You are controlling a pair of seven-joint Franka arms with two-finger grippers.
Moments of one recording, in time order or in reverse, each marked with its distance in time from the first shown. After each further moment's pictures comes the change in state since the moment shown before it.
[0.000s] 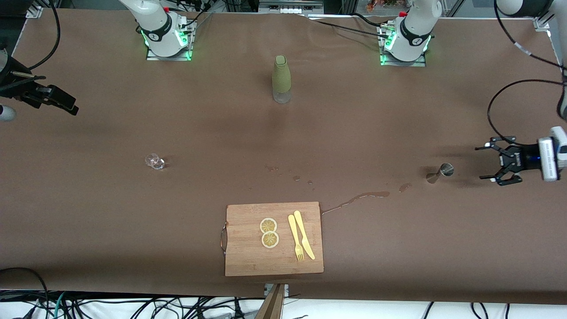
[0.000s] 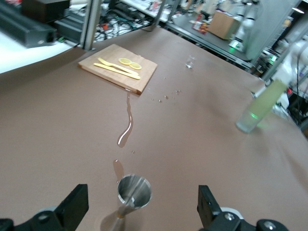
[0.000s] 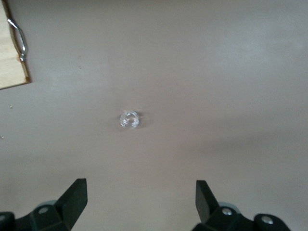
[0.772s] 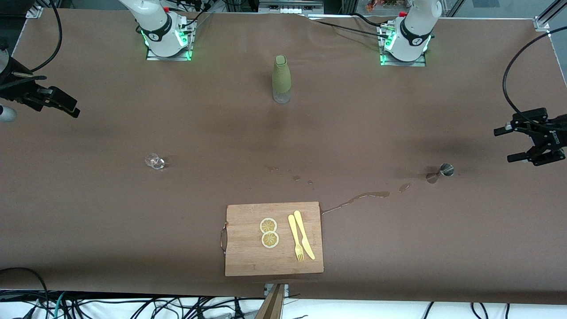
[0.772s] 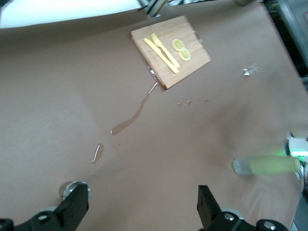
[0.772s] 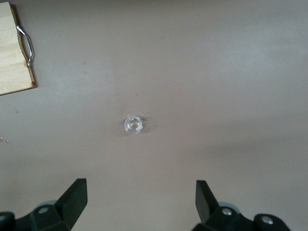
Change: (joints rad) left arm -0.036 -0.409 -0.279 -0.021 0.377 0.187 -1.053; right arm 0.003 0.000 0.001 0.000 0.002 0.014 0.000
